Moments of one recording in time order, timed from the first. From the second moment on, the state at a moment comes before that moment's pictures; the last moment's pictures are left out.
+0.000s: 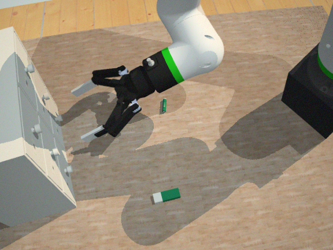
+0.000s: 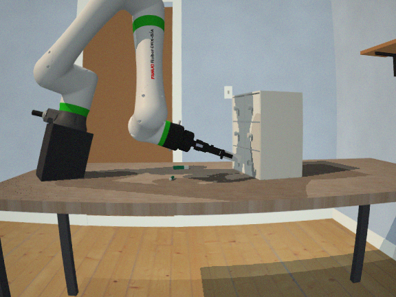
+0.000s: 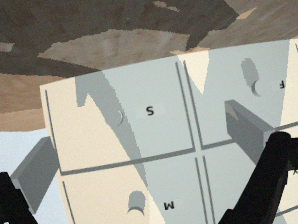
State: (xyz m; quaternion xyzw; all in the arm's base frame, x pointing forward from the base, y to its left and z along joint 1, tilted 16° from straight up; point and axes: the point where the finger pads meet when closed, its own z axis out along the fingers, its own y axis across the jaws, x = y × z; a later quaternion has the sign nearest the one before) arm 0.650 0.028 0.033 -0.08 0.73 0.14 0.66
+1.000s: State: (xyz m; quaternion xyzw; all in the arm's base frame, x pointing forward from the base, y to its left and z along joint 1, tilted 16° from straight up) arm 0.650 0.028 0.033 -0.08 0.73 0.14 0.66
